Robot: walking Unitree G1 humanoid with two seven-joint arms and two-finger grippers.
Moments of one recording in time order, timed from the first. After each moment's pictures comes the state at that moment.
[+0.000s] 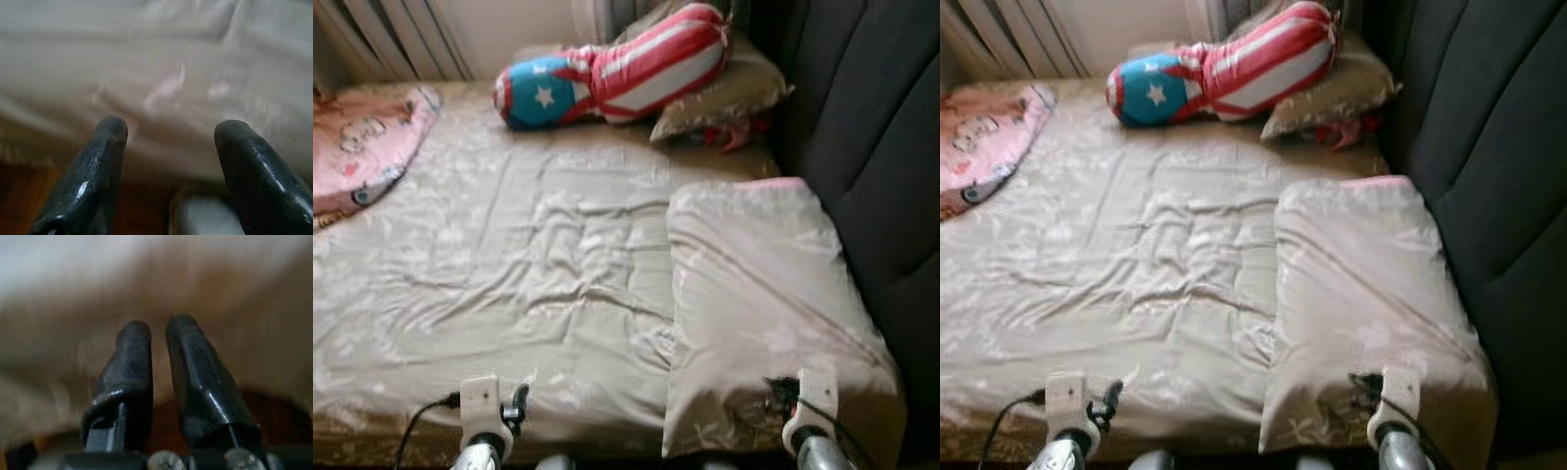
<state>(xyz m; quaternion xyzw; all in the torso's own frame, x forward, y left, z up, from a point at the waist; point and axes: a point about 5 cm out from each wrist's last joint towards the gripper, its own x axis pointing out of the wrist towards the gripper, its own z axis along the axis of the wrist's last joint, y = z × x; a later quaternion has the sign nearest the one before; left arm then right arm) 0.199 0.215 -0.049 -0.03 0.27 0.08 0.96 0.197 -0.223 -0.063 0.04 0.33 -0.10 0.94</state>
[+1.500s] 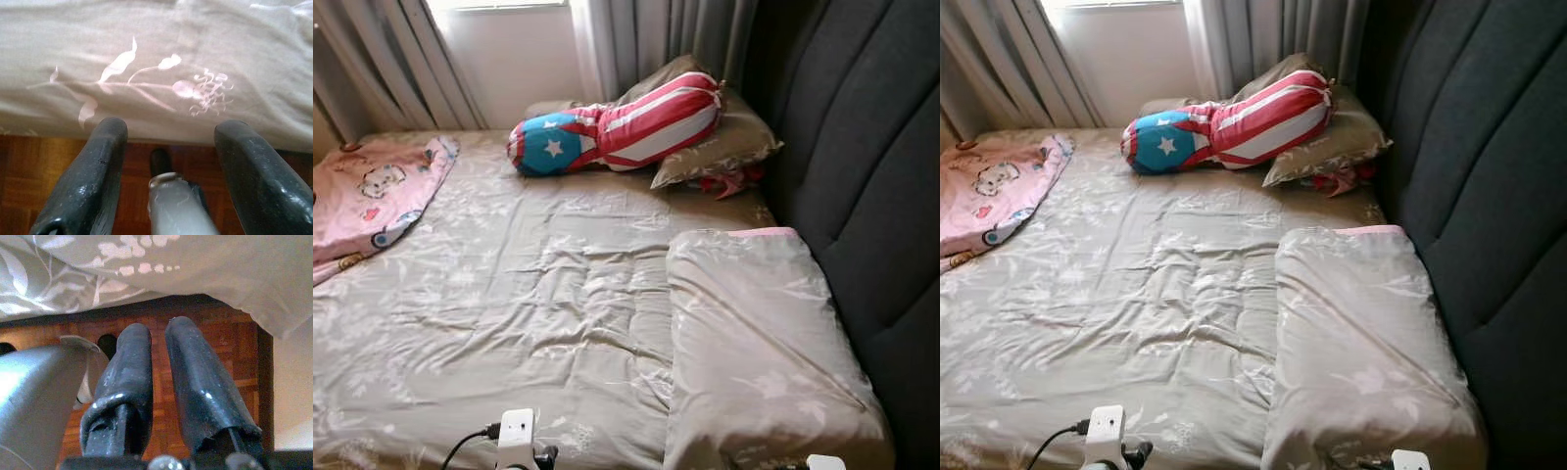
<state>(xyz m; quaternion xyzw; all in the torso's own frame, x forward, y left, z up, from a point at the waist) 0.203 0.181 -0.074 -0.03 0.42 0.05 0.90 0.126 -0.243 -0.095 -0.01 0.51 -0.06 0.86</state>
